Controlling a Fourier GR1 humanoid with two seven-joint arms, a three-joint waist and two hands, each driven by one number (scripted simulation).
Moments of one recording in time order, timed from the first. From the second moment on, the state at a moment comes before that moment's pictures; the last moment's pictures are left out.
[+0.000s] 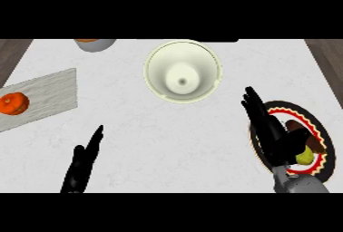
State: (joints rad) left arm 0.07 0.28 -0.30 -1.38 0.09 0.25 0.13; right arm -0.12 -0.33 0.33 -1.58 -0.27 -0.25 0.06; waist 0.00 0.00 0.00
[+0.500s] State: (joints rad) left arm -0.10 0.38 -0.18 -1.51 0.20 0.10 0.17; right arm -0.14 -0.63 0.28 -1.37 -0.17 0.01 -0.03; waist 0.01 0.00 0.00
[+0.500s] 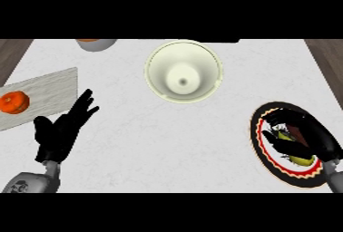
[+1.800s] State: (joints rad) left arm -0.22 0.41 -0.06 -1.49 0.28 -0.04 0.24; right arm -0.41 -0.85 0.40 -1.58 0.09 0.45 0.46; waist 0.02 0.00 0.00
